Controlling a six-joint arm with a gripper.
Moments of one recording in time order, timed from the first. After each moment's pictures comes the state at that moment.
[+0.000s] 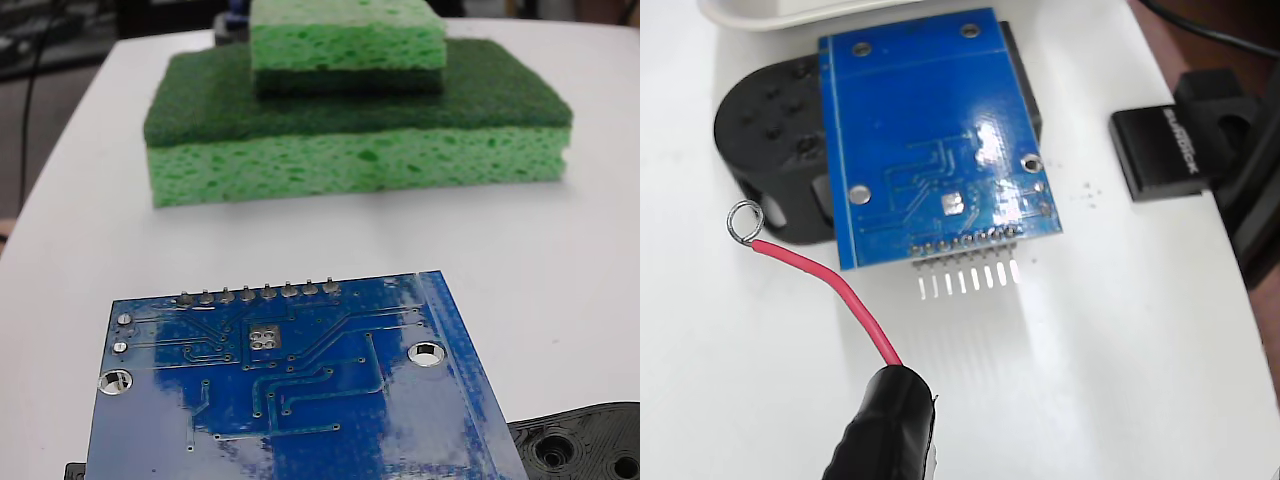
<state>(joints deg) 6.7 138.6 139.8 41.1 6.2 8.2</state>
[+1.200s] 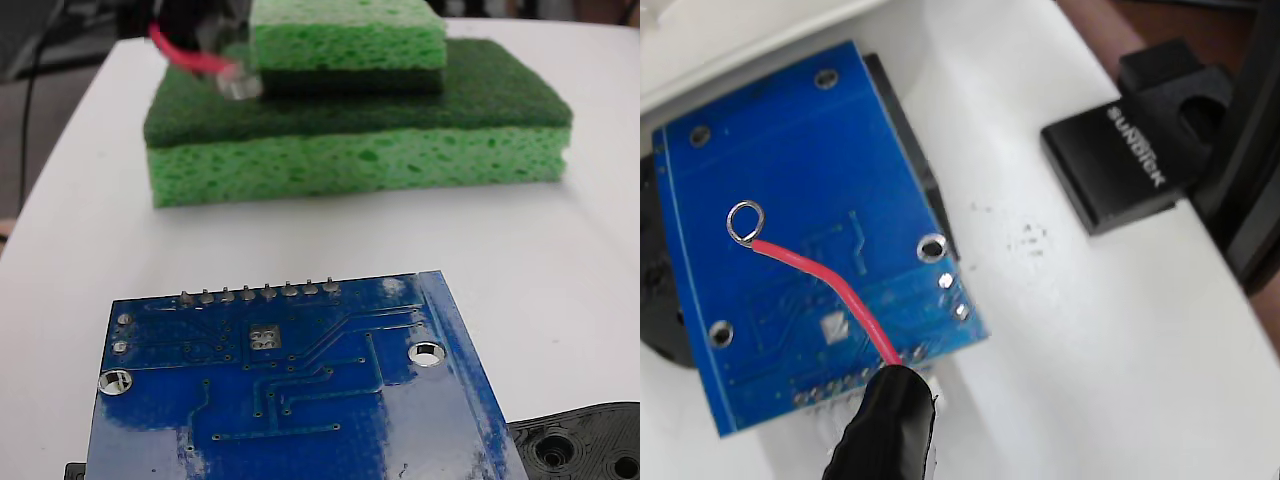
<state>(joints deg) 6.1 116.2 135.0 25.6 12.1 18.5</state>
